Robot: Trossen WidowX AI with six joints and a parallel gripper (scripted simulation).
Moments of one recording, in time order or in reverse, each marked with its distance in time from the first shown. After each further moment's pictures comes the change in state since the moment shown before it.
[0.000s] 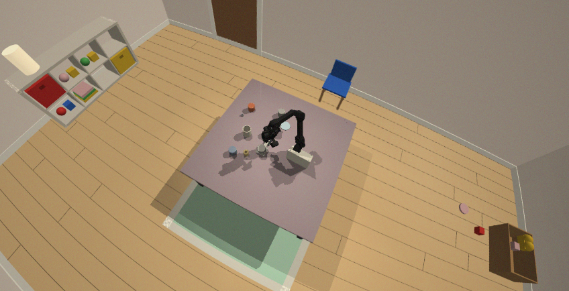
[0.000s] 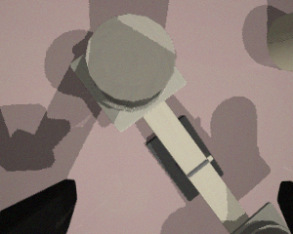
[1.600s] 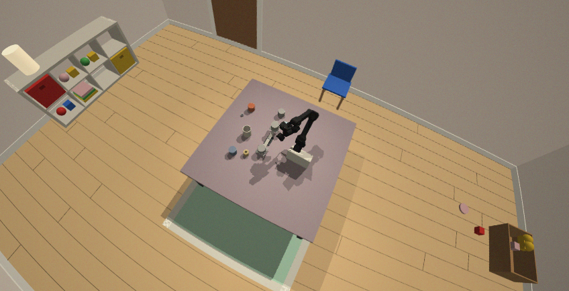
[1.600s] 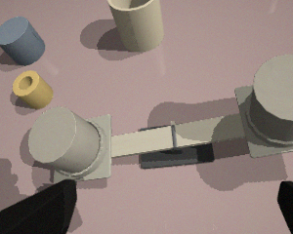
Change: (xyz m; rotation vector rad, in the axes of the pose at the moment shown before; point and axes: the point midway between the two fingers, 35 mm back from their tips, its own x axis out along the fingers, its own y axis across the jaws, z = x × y) arm -0.044 0.000 -0.105 1.080 -0.421 -0.110
